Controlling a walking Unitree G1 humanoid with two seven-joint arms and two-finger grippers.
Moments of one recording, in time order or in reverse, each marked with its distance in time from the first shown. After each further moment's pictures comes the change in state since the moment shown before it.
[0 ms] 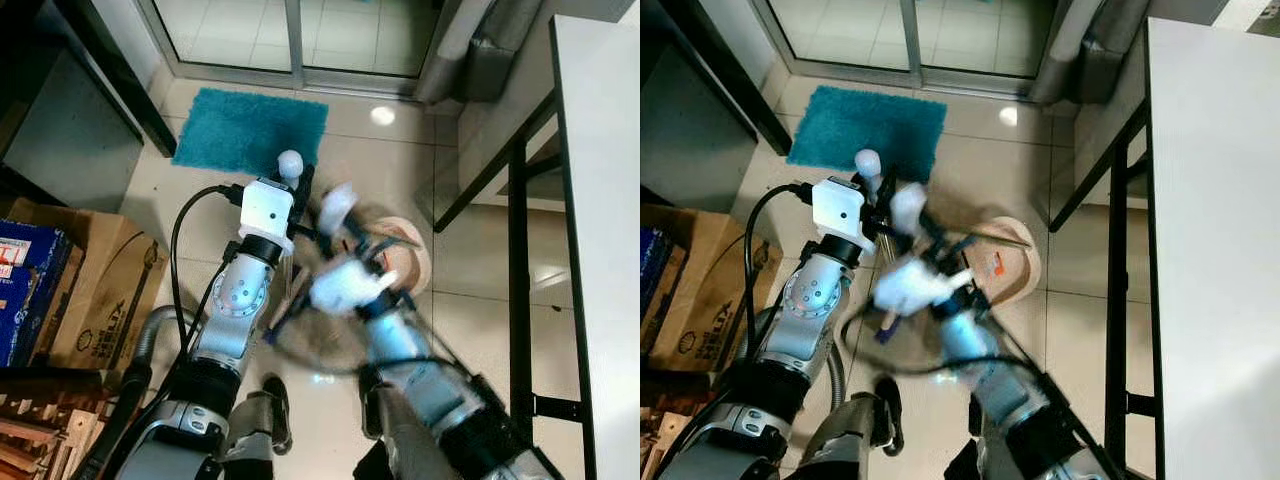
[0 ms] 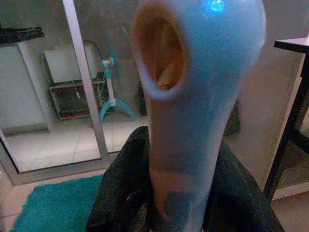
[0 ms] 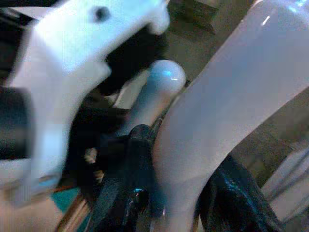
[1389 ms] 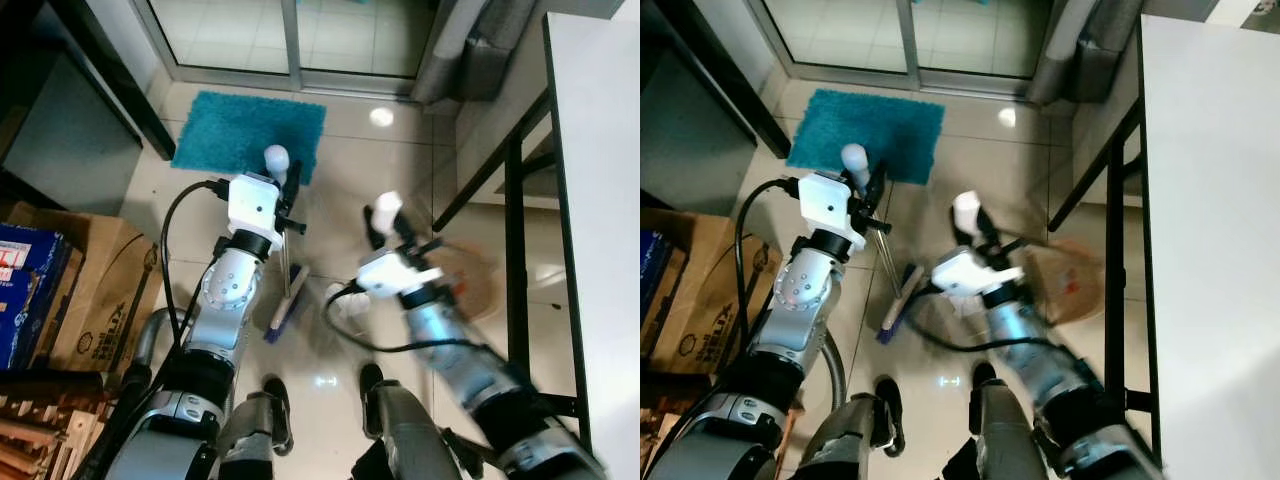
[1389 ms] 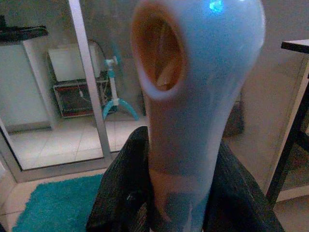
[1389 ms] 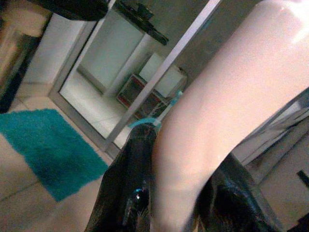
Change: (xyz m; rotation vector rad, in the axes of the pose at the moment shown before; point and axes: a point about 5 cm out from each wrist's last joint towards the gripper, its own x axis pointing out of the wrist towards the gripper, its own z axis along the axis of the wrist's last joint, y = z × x) left arm 0.002 0.016 -0.004 -0.008 0.013 0.031; right arm -0.022 -0.036 -0.061 -0.152 0.212 -0.075
